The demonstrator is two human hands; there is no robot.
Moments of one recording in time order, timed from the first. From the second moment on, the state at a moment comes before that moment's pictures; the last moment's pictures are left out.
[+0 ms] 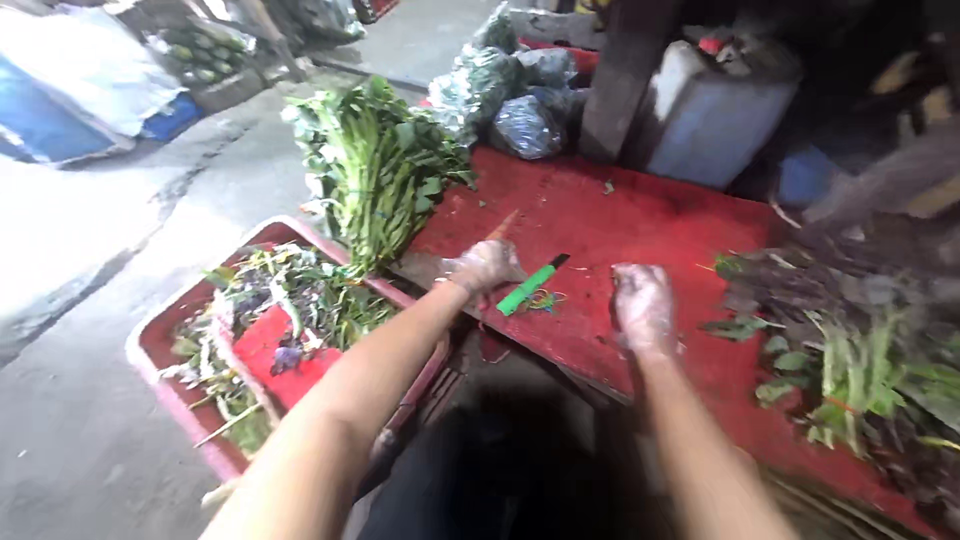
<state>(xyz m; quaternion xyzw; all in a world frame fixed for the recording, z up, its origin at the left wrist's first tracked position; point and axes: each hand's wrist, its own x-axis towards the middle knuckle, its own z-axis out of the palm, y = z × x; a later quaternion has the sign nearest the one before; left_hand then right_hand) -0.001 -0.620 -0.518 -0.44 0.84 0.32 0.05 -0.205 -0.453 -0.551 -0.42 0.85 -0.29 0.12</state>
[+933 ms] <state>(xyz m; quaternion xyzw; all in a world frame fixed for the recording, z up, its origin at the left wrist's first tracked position) 0.289 -0.405 -0.533 -0.56 0.77 0.24 -0.18 0.057 -0.507 -0.507 -0.76 0.51 -0.14 0.37</state>
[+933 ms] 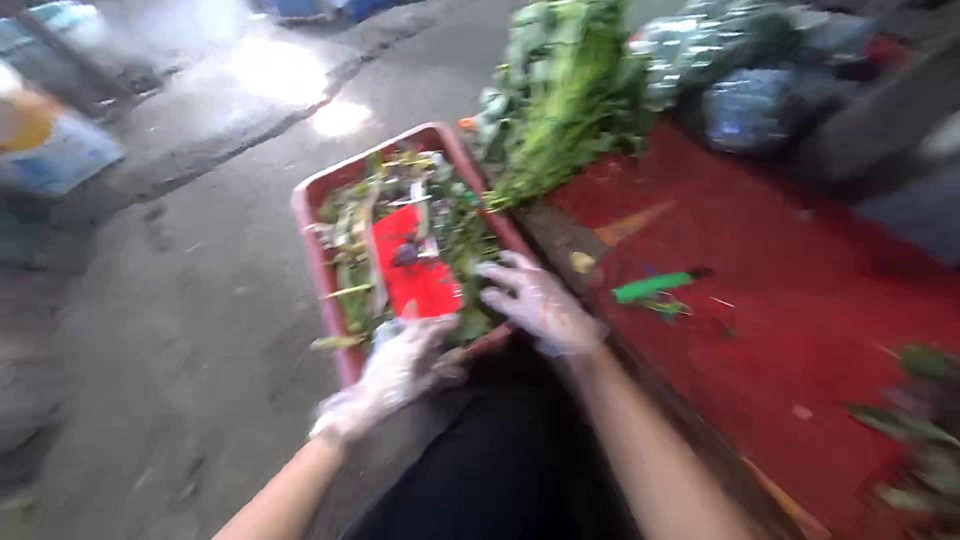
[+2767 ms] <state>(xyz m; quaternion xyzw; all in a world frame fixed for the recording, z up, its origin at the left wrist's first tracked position) -0.135 -0.474 -0.527 -0.35 0.71 0.61 -0.01 -0.330 -0.259 -0.510 0.02 0.74 -0.66 0.09</state>
